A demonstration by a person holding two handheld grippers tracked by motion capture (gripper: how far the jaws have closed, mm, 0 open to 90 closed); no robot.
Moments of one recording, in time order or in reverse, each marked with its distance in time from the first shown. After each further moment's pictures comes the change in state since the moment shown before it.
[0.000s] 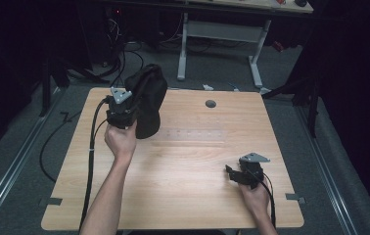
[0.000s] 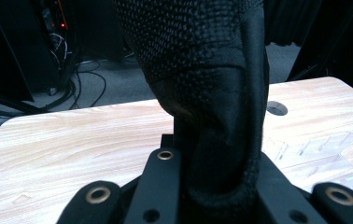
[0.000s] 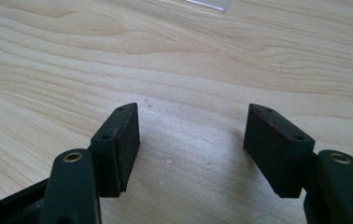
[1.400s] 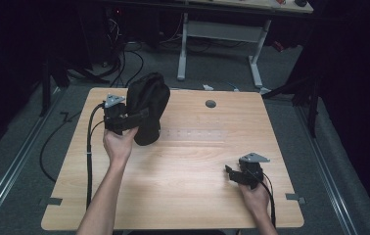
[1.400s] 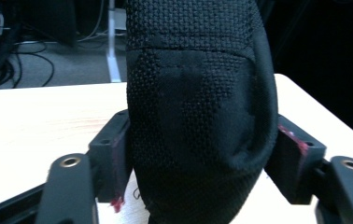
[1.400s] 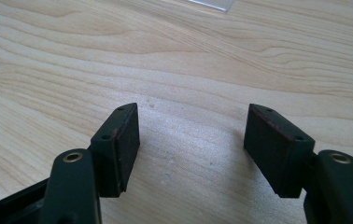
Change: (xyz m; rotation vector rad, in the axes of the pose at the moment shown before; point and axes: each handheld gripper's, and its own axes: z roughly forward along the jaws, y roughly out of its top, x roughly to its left) left arm 0.024 -0.005 -0.008 0.103 -0.128 -0.161; right arm 0.001 0.000 0.000 0.000 0.006 -0.004
